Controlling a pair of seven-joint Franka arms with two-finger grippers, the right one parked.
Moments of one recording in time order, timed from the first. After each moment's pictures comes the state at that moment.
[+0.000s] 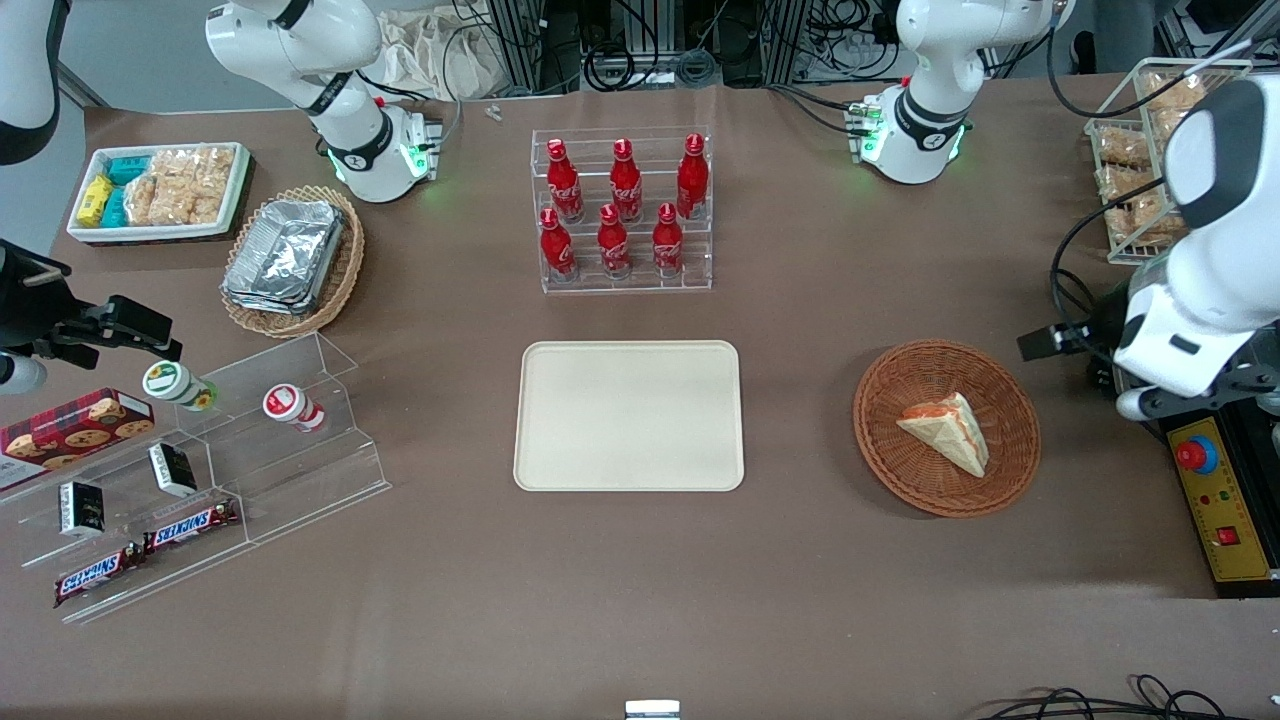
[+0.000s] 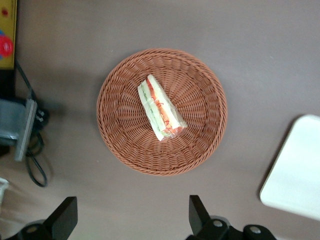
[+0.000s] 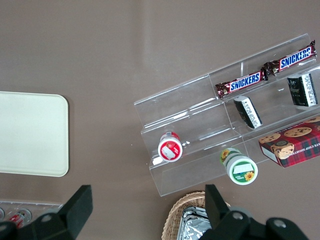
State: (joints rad) arm 0.12 0.14 -0.21 -1.68 0.04 1.73 -0.42
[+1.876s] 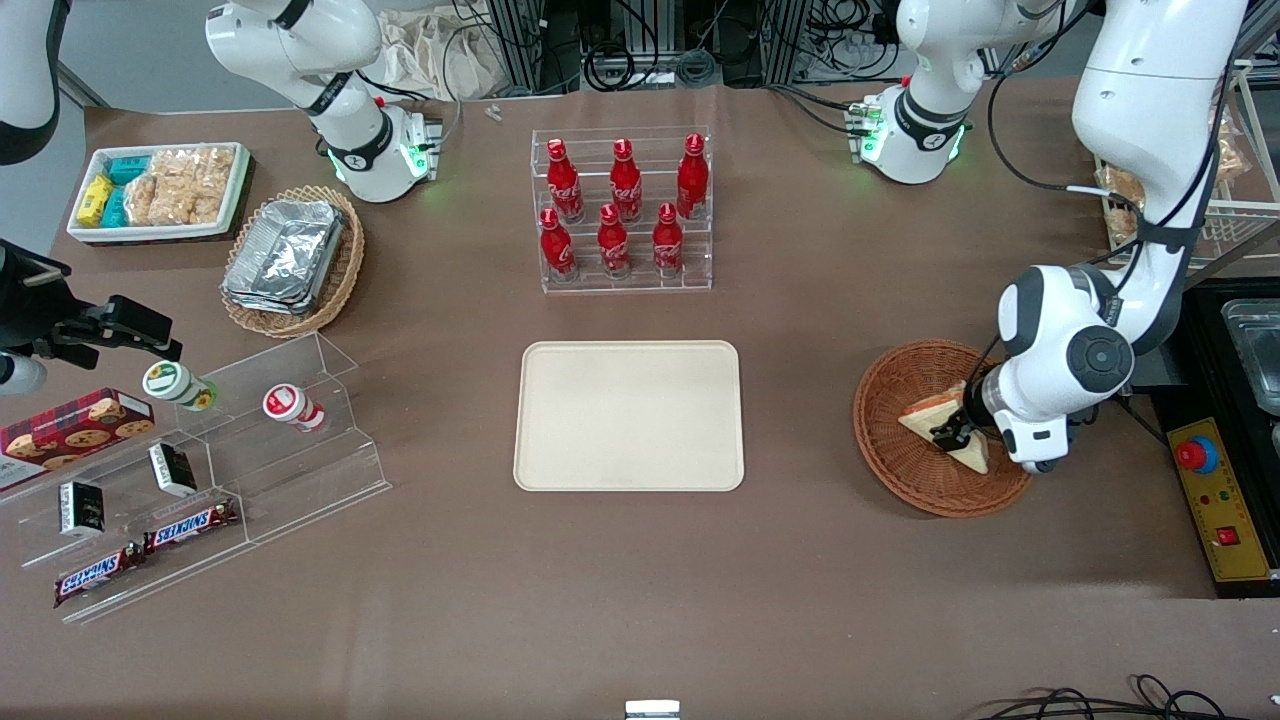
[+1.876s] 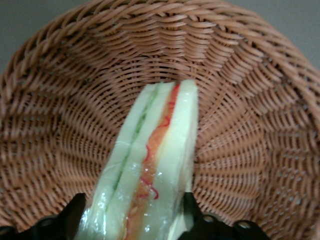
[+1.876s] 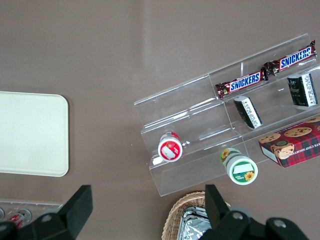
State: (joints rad) arm 0.11 0.43 -0.18 -2.04 0.09 2.40 -1.08
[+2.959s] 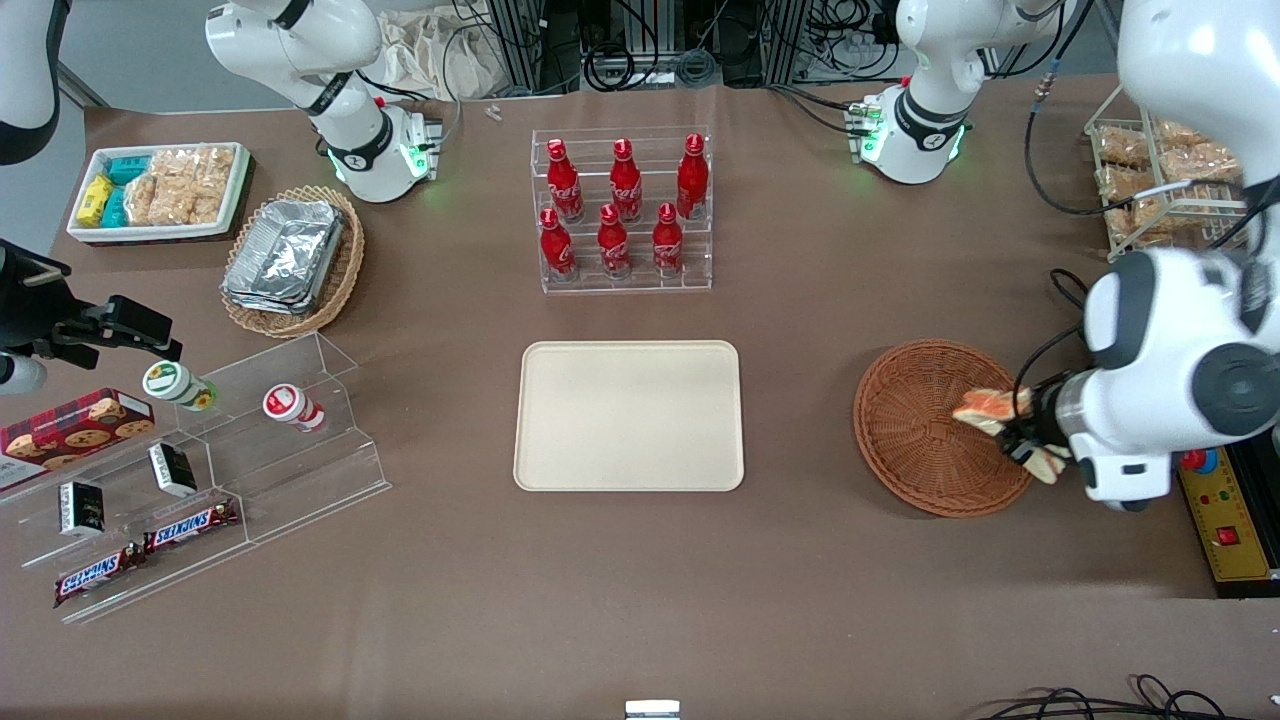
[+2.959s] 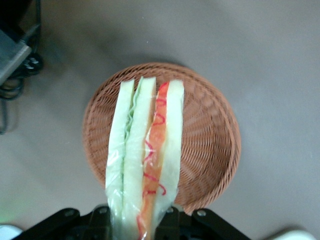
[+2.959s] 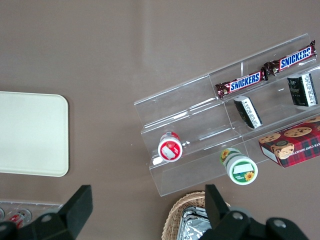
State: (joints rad) arm 0.08 0.41 -0.20 -1.46 0.12 1.65 -0.91
